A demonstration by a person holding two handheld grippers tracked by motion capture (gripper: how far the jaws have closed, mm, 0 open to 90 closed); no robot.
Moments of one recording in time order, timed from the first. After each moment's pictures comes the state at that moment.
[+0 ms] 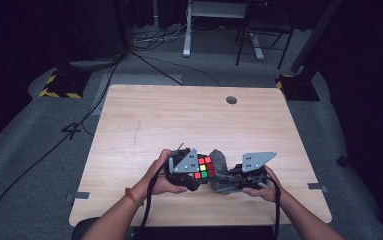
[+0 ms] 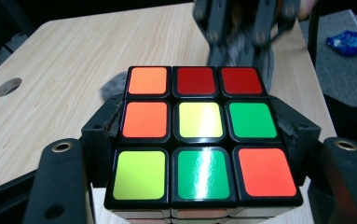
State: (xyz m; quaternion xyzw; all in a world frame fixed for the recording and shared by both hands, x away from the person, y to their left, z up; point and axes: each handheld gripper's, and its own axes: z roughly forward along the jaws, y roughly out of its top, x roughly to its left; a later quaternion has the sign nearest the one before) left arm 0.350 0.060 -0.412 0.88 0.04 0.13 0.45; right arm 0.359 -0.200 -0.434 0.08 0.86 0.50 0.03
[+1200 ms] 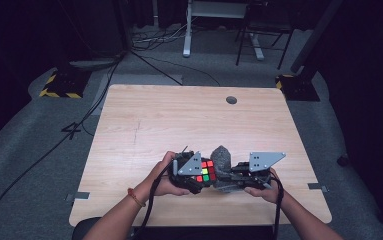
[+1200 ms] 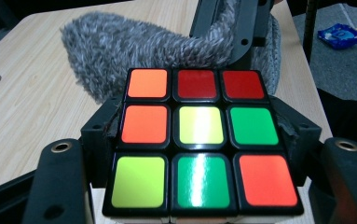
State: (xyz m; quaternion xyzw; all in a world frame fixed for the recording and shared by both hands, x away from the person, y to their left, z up) left arm 0.350 0.052 -0.419 0.88 0.04 0.12 0.45; right arm 0.353 -0.205 -0.424 0.07 0.83 0.56 0.04
